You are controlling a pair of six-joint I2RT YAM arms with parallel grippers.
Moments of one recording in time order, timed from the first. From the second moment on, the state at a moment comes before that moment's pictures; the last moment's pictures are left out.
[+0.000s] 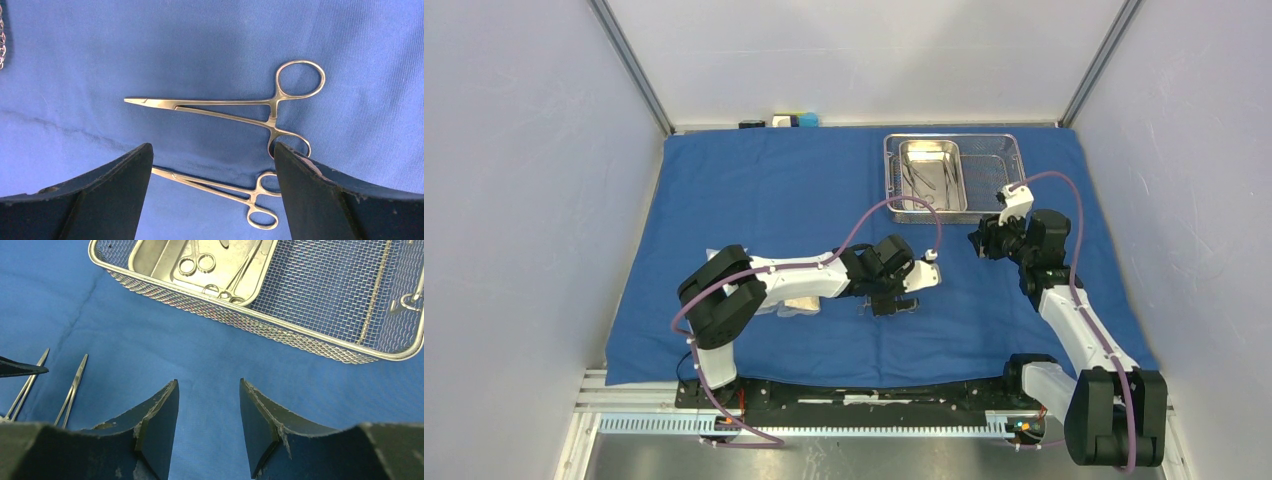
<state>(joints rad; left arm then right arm) -1.04 1.82 1.14 -0.28 -0.03 0.44 -0.02 1.02 0.51 0.05 -0.39 -0.09</state>
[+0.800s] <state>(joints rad) -1.04 1.80 1.17 -0.31 -0.02 0.44 -0.03 1.06 0.53 0.05 -0.41 -0.08</state>
